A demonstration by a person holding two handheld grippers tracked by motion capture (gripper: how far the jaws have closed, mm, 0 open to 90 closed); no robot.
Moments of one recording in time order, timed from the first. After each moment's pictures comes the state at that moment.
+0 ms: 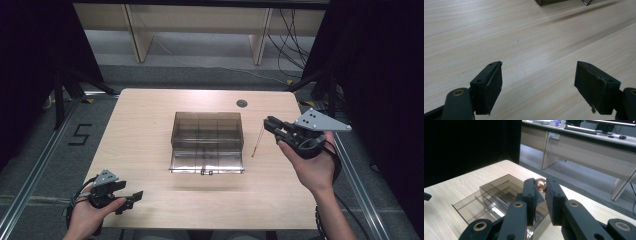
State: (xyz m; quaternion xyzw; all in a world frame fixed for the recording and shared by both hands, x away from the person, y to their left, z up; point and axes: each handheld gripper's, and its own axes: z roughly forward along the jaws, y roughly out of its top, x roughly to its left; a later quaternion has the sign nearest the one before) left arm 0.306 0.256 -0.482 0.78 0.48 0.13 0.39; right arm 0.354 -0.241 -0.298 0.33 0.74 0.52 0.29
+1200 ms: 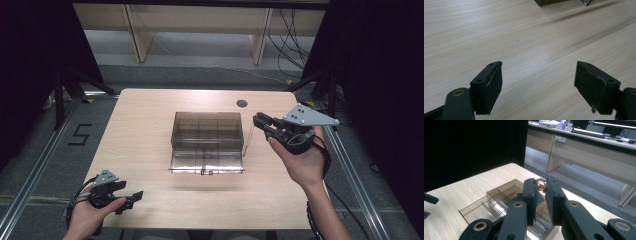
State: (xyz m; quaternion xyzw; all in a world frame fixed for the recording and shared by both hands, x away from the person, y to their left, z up) left arm 0.306 0.256 -0.483 0.78 0.48 0.13 0.39; right arm 0.361 -0.219 -0.292 0.31 0.74 0.52 0.28
